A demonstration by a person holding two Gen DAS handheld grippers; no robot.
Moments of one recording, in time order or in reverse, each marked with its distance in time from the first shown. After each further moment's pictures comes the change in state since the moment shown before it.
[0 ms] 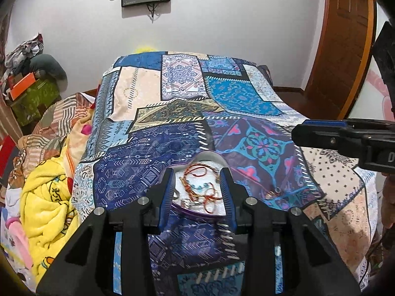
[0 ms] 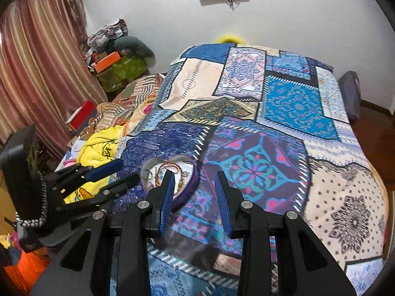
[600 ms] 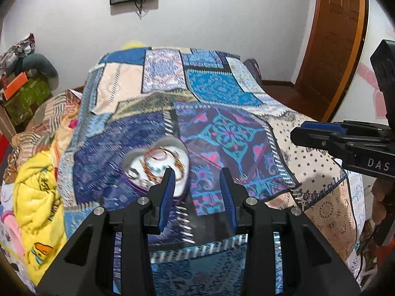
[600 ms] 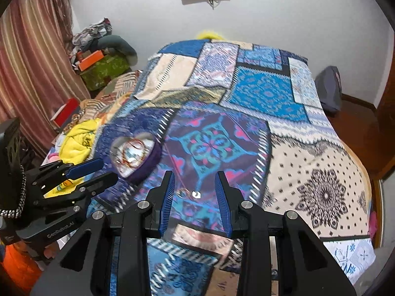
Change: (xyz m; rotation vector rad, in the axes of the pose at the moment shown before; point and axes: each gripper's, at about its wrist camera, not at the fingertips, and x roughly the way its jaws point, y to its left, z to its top) left arm -0.002 -0.049 -0.017 0.009 0.050 -0.050; right arm -0.018 -0.044 -0.038 0.027 0.013 -0.098
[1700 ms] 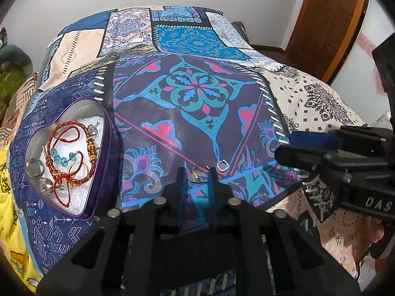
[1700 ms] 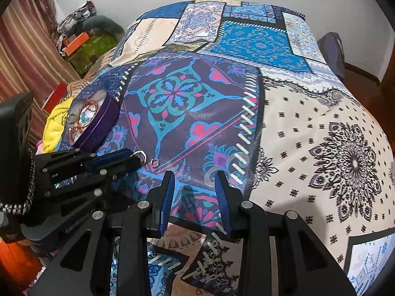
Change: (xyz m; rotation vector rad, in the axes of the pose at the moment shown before) left arm 0.115 -0.044 -0.013 0.050 0.188 -0.067; right arm 0.059 -0.042 -0.038 0.053 0.161 0.031
